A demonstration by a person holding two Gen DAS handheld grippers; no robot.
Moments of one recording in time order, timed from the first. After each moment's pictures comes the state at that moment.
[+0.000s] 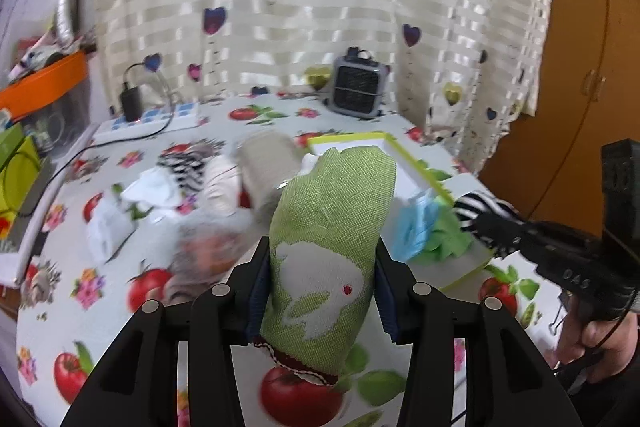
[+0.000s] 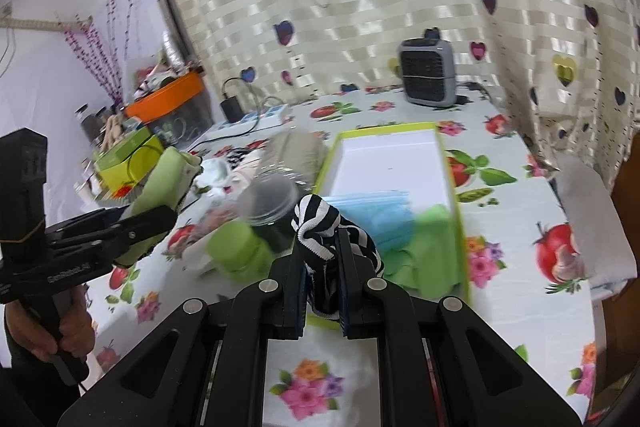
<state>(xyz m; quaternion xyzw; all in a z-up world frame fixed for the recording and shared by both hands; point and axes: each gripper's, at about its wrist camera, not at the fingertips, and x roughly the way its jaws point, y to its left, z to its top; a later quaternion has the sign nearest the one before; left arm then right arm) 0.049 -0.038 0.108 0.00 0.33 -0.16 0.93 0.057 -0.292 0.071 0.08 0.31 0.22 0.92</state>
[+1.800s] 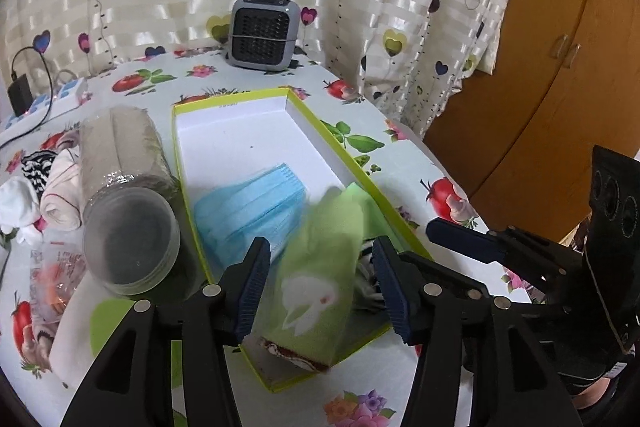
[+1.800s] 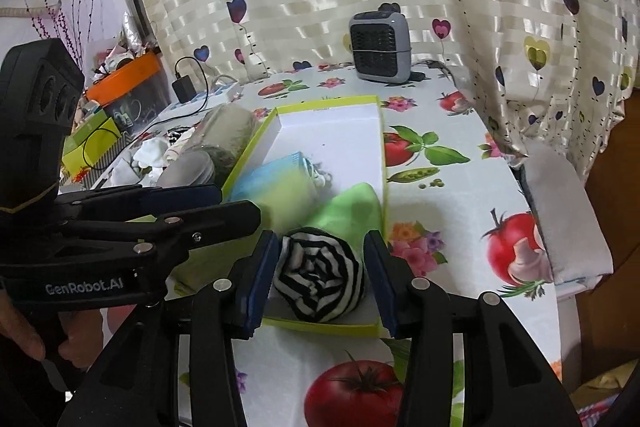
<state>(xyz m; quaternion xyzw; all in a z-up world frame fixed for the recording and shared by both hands) 0.110 -0.152 0.066 0.00 0.41 -0.25 0.88 0.085 -0.330 0.039 0.05 0.35 0.17 0.92</state>
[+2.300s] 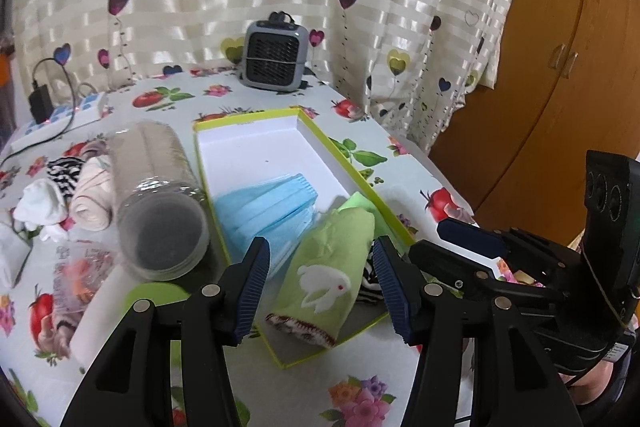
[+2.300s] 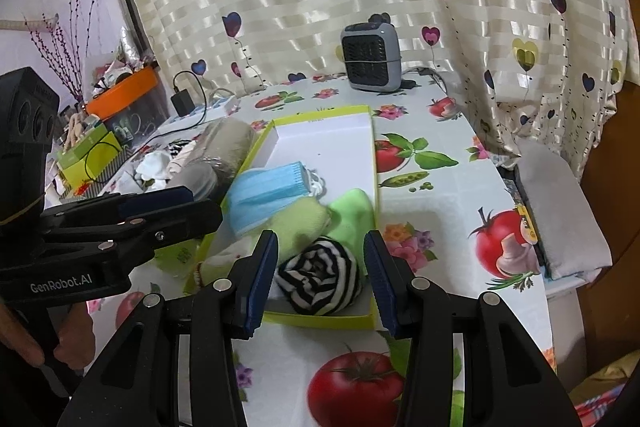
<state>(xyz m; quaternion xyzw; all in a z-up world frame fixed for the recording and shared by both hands) 0.084 -0.134 0.086 0.00 0.37 -0.23 0.90 0.072 -0.337 0.049 0.06 0.33 0.16 0.93</state>
